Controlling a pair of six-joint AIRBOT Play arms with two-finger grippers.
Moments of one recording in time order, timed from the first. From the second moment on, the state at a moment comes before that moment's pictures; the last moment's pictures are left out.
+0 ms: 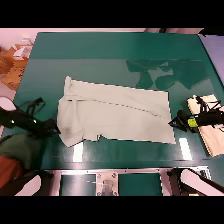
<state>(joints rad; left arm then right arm) 0.20 -1.06 0.64 1.13 -1.36 -1.42 -0.51 -1.10 0.65 -1.02 1.27 1.41</state>
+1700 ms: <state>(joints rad) 0.10 -1.05 0.38 0.84 -1.02 -1.40 -0.51 -0.89 0.38 -0.97 1.14 1.49</state>
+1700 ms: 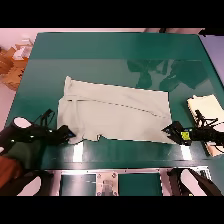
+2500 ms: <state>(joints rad) -0.01 -1.05 0.58 0.83 -1.19 -1.26 -0.53 -0.88 0.49 -1.02 1.33 1.56</state>
